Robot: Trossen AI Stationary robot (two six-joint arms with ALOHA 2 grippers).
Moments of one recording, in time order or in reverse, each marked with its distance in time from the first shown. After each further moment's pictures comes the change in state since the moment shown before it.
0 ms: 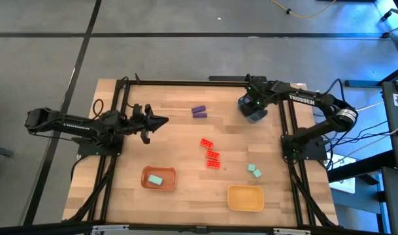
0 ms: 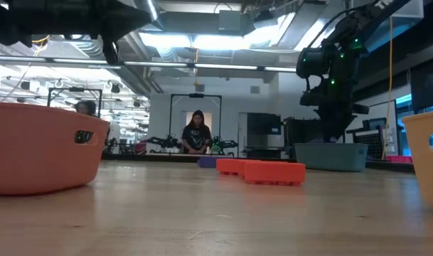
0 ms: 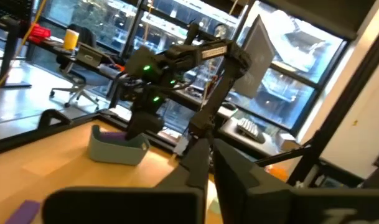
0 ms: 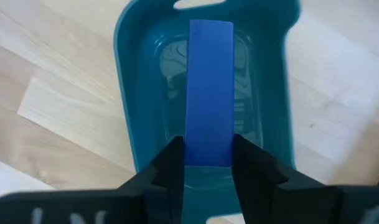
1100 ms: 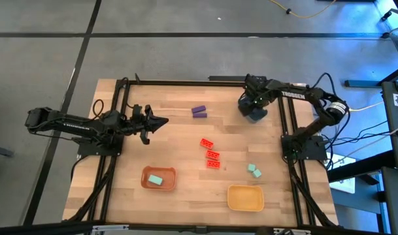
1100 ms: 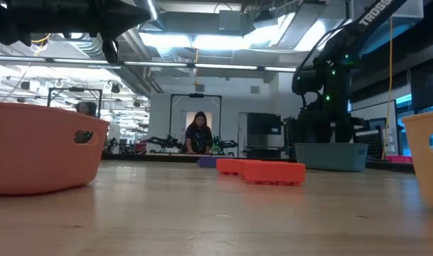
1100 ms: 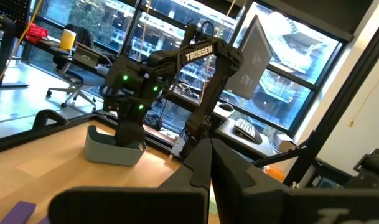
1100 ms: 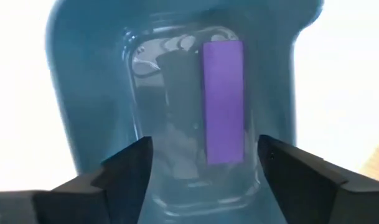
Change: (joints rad) left arm -0.013 0.000 0.002 0.002 -0.010 -0.003; right arm -0.055 0.121 0.016 0.033 0.010 -0.070
